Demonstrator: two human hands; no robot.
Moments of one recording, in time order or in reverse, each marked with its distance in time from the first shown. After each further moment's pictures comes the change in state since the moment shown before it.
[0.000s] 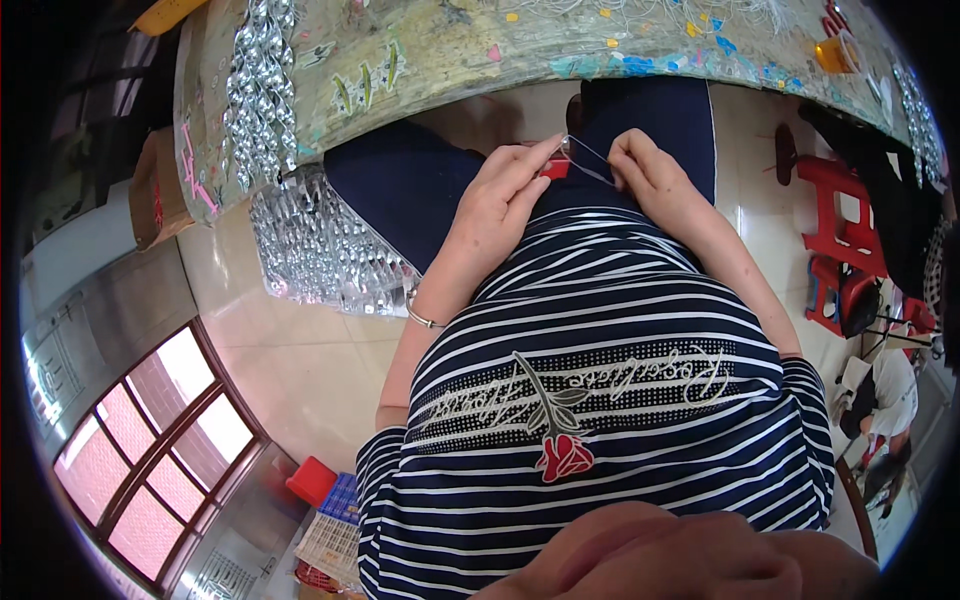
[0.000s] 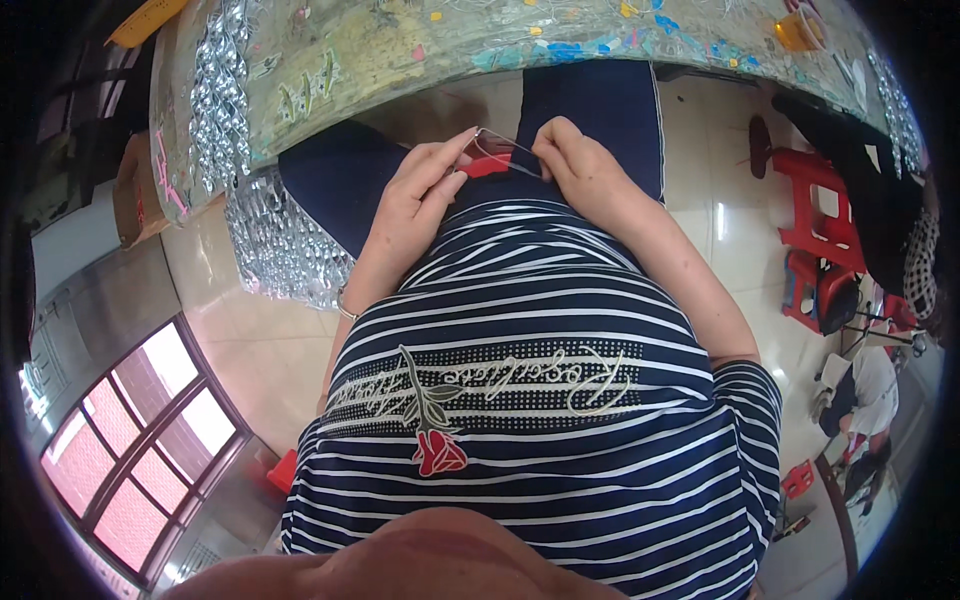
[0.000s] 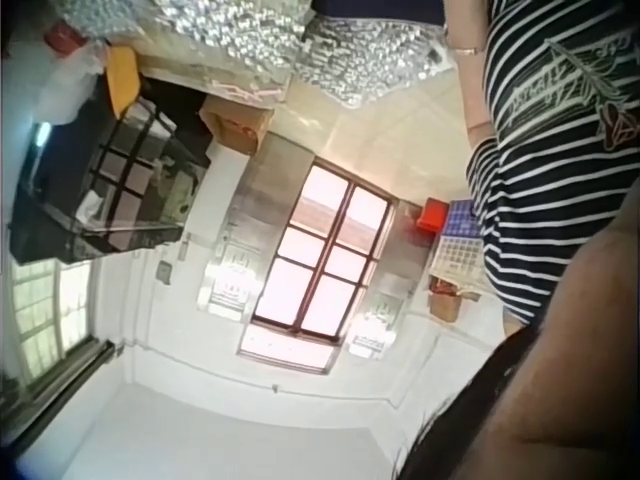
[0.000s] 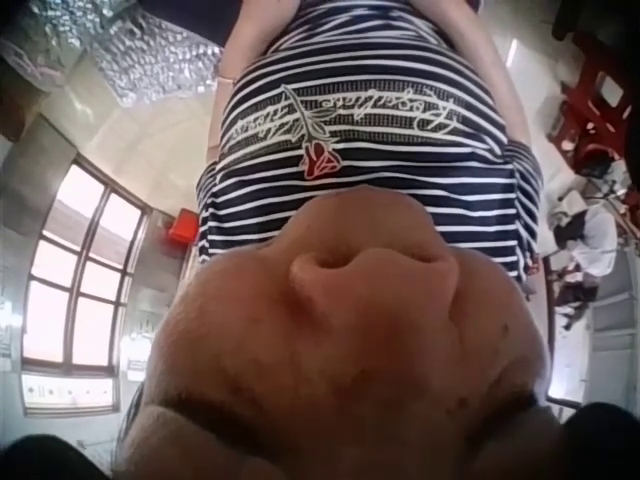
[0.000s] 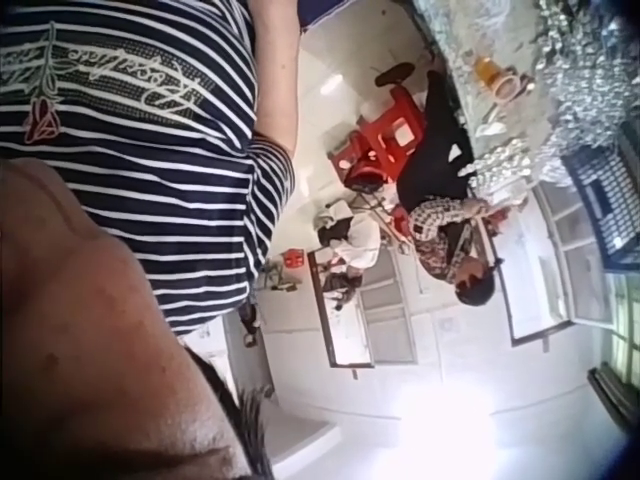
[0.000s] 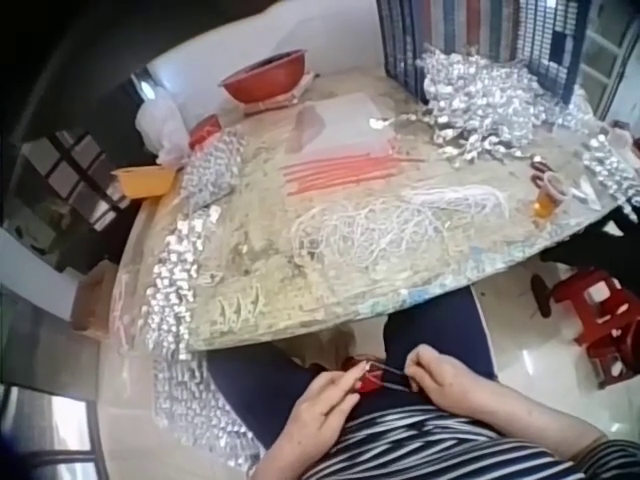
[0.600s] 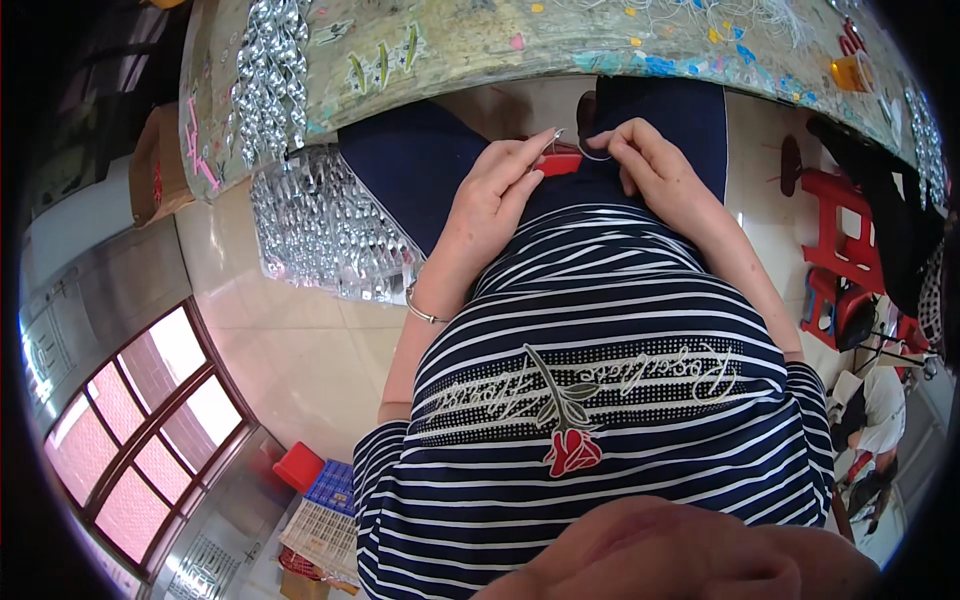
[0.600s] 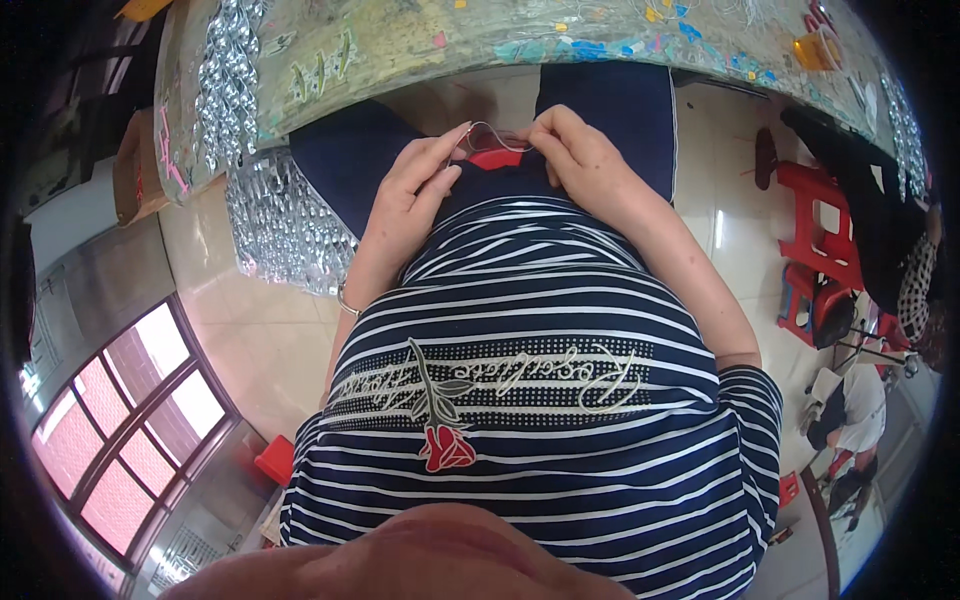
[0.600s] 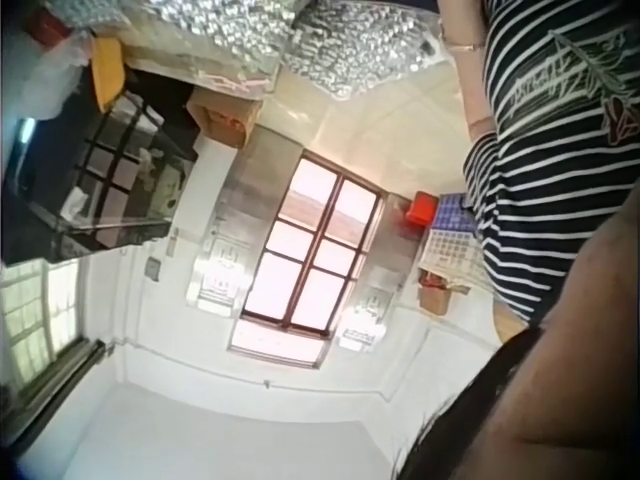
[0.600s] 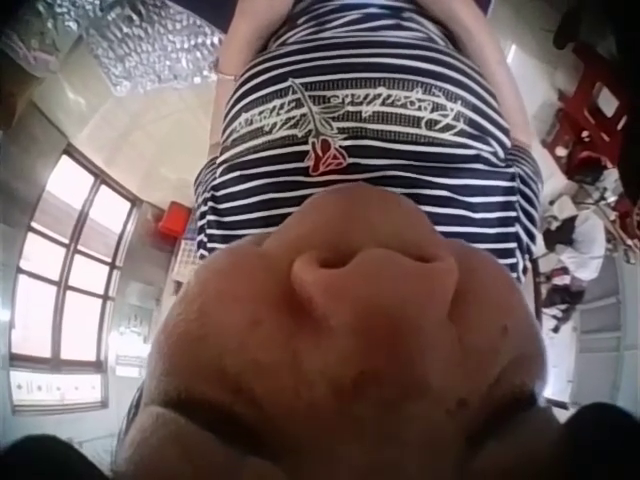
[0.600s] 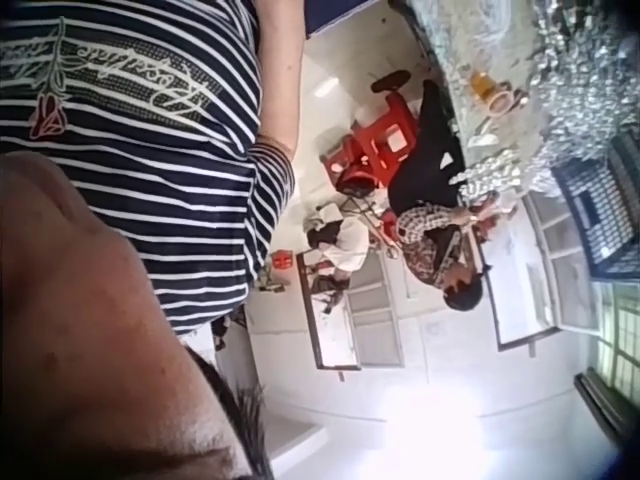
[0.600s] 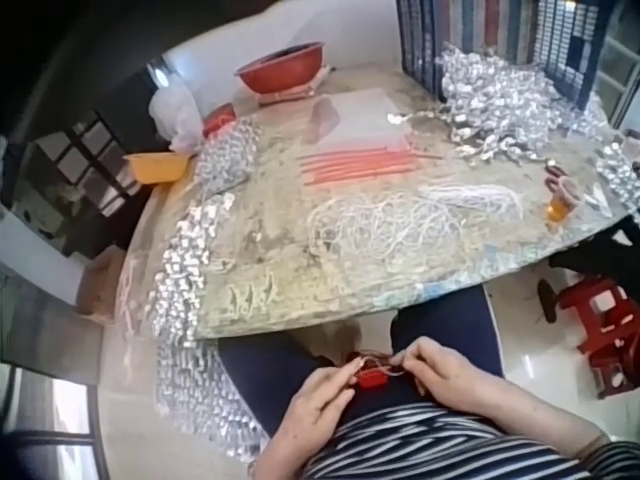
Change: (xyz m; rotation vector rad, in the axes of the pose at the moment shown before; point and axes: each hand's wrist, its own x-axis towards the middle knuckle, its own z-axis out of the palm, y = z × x) left_hand -0.013 -0.015 -0.009 -0.049 0.062 -0.024; right_hand 0.012 -0.019 0.009 0.102 -0.049 0.039
